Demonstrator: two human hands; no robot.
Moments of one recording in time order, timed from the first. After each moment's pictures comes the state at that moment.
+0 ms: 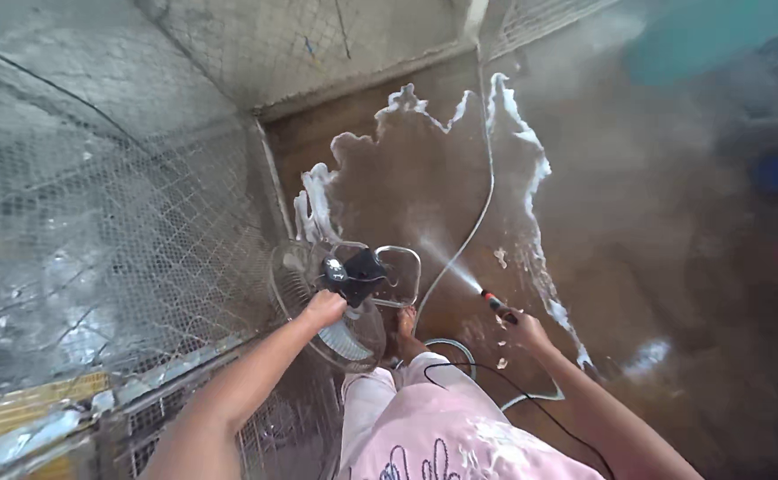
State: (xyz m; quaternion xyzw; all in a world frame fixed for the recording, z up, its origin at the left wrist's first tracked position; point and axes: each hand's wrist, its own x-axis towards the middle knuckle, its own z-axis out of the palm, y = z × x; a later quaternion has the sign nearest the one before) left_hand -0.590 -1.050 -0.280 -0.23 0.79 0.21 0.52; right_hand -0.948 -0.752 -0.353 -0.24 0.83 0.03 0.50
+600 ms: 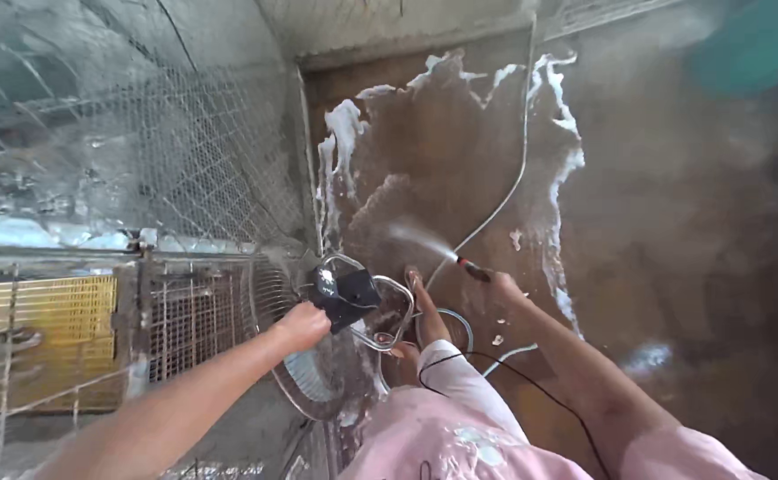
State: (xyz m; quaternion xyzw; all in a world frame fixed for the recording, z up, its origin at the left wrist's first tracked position) left_hand -0.455 -0.870 -0.178 -0.18 0.77 0.22 0.58; right_hand -0.857 -0.744 -0.354 -0.38 0.77 0.07 0.51
